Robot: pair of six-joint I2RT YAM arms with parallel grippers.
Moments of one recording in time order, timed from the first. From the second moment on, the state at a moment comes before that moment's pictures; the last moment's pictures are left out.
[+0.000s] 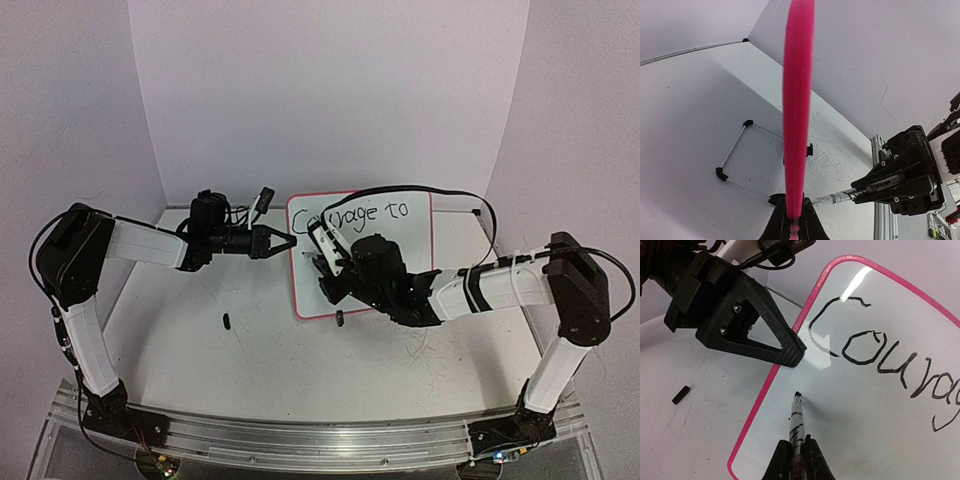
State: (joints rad) left arm -0.51 1.85 1.07 0.52 0.85 -0.36; right arm 0.99 1.77 1.05 0.40 0.32 -0.13
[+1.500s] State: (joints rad) left arm -0.51 1.85 1.07 0.51 0.84 -0.36; right arm 1.00 1.75 0.97 0.40 0.36 -0.08
